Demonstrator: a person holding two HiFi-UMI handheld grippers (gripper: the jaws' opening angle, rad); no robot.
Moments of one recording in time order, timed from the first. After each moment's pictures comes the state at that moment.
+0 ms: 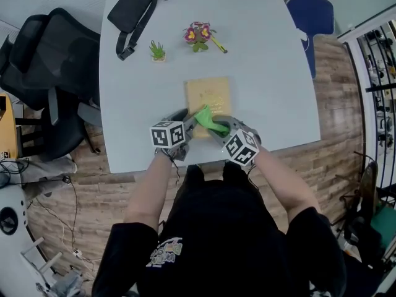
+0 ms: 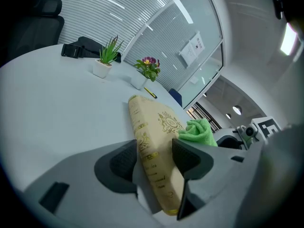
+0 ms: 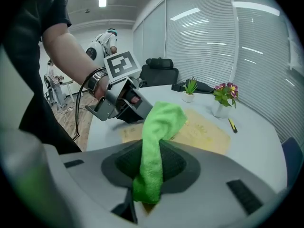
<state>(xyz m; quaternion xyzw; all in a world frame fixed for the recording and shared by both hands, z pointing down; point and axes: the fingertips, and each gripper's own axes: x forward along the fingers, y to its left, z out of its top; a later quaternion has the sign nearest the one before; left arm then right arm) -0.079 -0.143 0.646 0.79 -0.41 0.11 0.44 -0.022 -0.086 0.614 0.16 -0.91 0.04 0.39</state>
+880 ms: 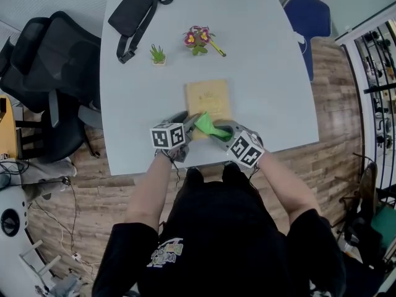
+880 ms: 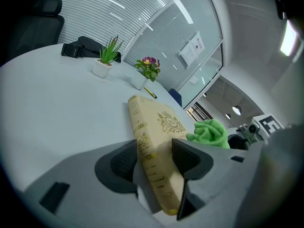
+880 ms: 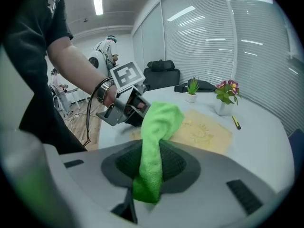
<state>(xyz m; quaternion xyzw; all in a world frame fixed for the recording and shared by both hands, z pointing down) -0.079 -0.144 0.645 0.79 -0.41 0.11 0.45 -0.016 -0.073 0.600 0.14 -0.92 0.07 0.37</state>
